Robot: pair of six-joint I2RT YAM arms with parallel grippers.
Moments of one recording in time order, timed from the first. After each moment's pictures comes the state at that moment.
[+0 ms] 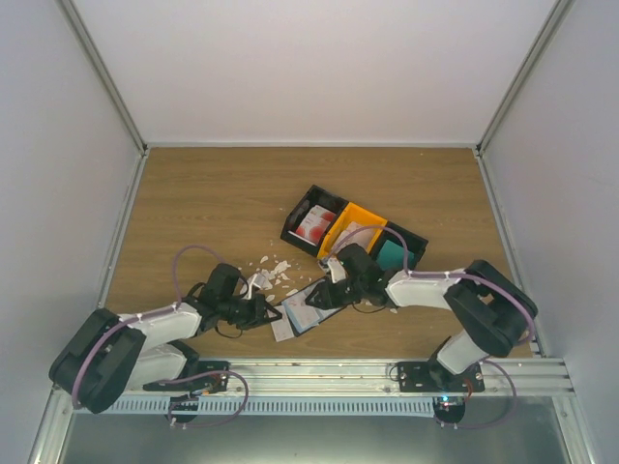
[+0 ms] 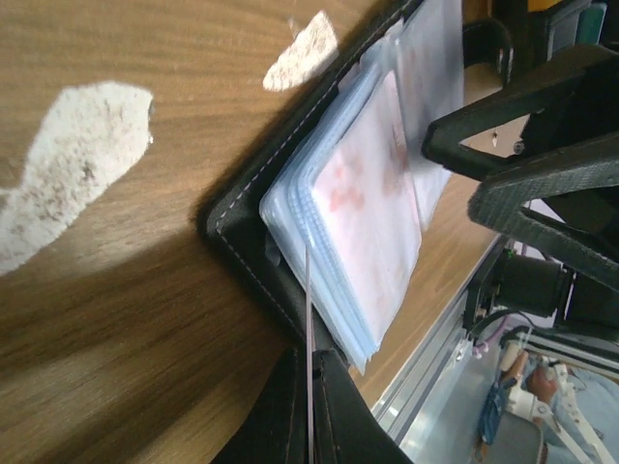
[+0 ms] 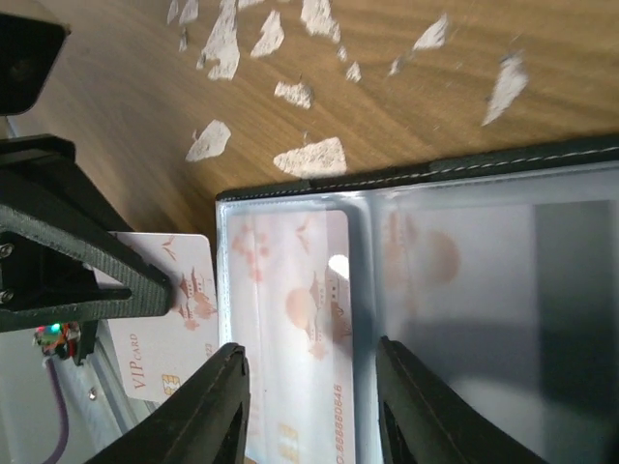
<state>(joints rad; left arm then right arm) -0.50 1.20 0.19 0.14 0.72 -0.83 0.78 1.59 0.59 0.11 -0.56 0.62</state>
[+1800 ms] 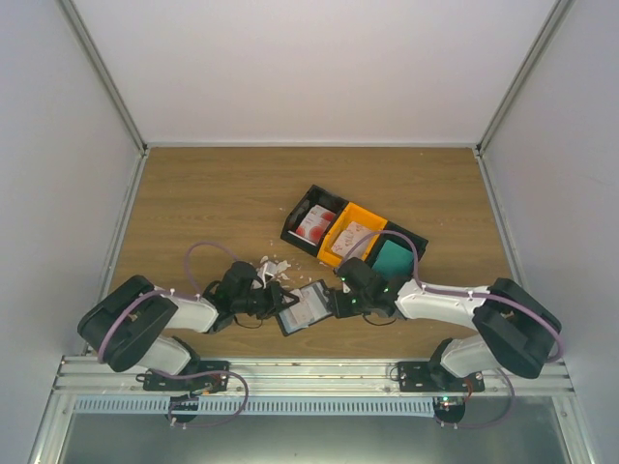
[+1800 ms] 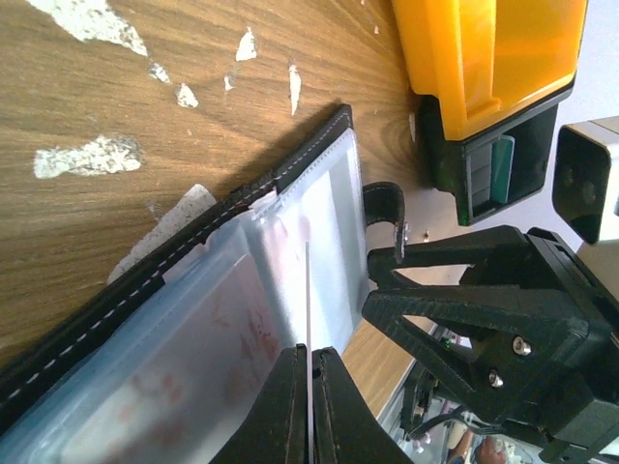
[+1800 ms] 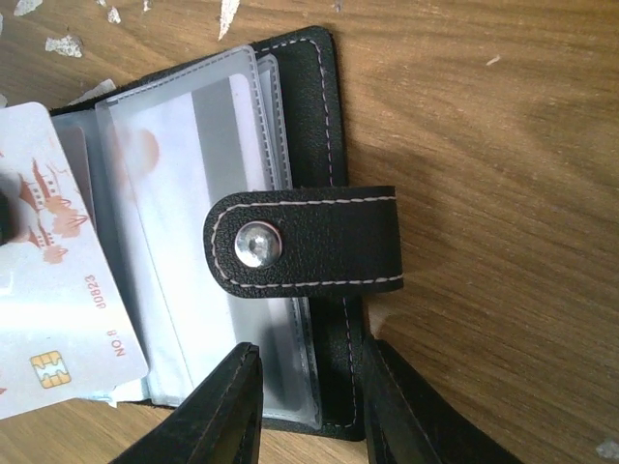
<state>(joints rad) -0.64 1.43 0.23 0.58 0.54 -1.12 0.88 1.39 0.56 -0.20 -0.13 0.65</state>
